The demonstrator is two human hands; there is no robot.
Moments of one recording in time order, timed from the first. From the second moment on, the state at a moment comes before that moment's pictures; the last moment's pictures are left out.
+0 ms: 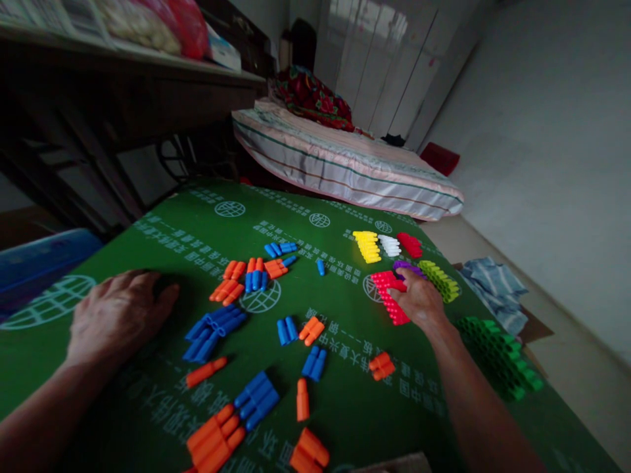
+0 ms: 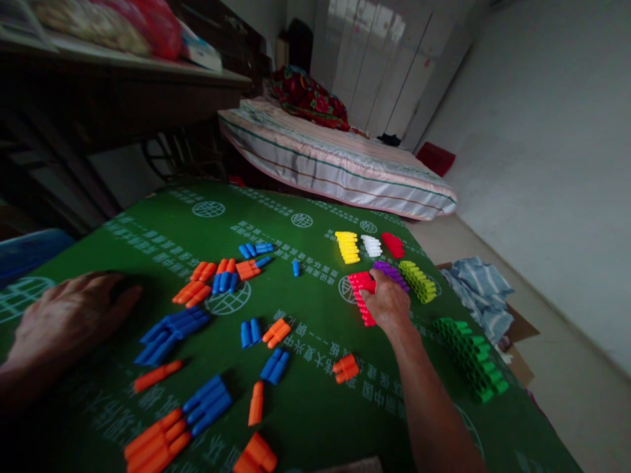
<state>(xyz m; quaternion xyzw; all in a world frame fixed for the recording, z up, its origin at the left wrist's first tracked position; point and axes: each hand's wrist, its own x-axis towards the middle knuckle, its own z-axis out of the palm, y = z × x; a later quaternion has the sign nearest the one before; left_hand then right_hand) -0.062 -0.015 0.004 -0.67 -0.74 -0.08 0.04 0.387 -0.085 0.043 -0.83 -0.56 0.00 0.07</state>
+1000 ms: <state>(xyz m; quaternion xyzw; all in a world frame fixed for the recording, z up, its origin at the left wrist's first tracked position) -0.053 -0.030 0.009 -0.67 -0.73 -0.10 0.03 0.366 -0.194 0.009 -0.74 -0.57 0.13 0.32</state>
